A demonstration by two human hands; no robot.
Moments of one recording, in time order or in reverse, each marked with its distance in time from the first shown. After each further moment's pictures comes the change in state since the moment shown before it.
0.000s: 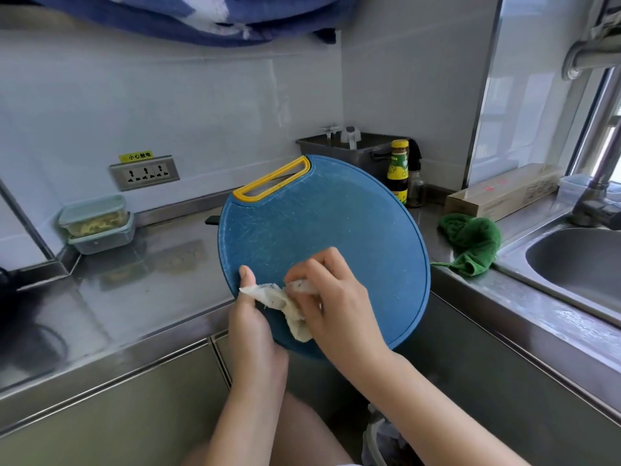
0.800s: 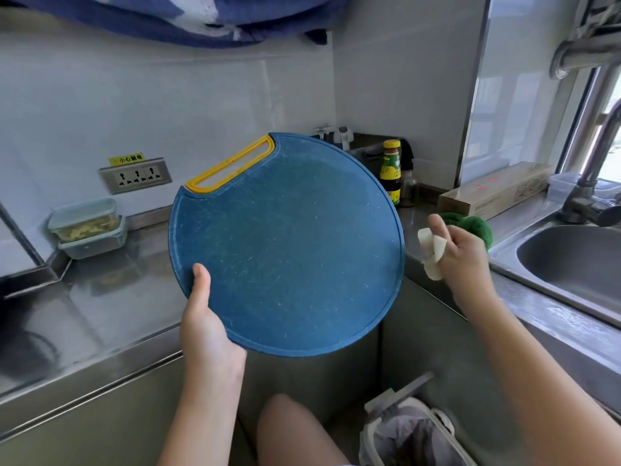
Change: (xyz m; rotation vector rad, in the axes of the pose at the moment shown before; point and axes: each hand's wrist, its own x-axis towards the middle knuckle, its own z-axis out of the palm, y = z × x) left_hand 0.000 0.029 -0.011 0.114 0.079 0.259; right_hand 0.022 0.129 -0.106 0.091 0.286 0.682
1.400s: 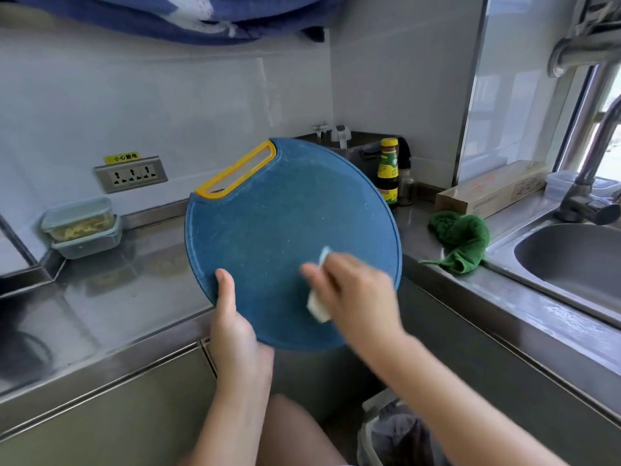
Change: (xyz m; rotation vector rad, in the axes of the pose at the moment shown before) left_hand -0.010 -0.026 0.015 -0.044 -0.016 -0.098; right_hand -0.089 -0.045 0.084 -0.445 0.040 -0.726
